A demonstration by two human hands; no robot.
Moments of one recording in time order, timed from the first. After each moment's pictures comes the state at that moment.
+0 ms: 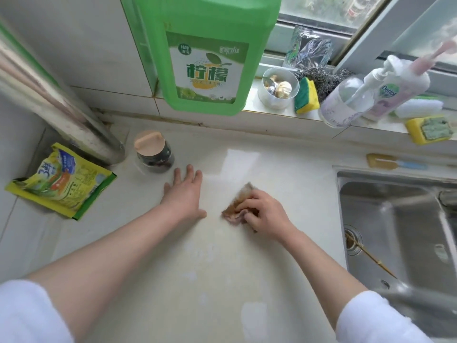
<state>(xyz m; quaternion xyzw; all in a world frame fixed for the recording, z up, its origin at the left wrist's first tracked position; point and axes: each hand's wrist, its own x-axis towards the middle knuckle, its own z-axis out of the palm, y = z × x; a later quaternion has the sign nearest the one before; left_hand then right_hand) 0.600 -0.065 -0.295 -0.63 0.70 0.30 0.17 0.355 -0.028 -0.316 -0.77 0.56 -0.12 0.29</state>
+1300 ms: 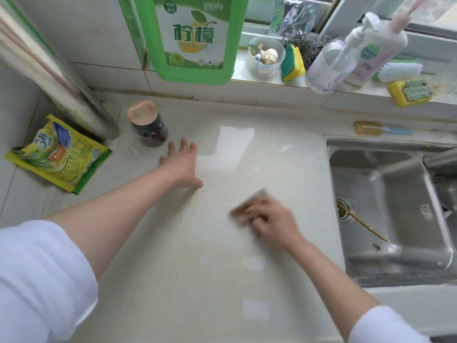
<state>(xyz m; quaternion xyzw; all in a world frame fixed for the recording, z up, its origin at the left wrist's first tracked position) 0.601 -0.065 -0.298 -0.62 0.70 0.29 0.19 0.339 0.076 -0.309 -0.71 0.61 -0.17 0.30</state>
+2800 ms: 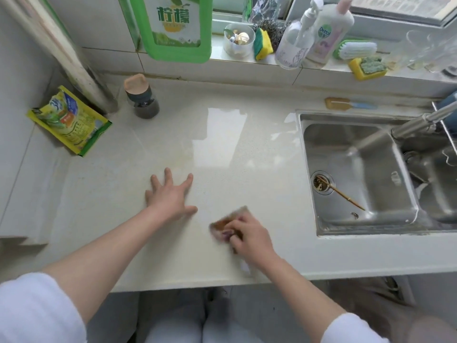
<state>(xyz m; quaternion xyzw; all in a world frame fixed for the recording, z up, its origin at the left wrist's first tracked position) 0.586 0.125 -0.290 -0.66 0.67 0.28 0.20 0.355 0.234 -0.296 -0.68 0.63 -0.11 0.35</state>
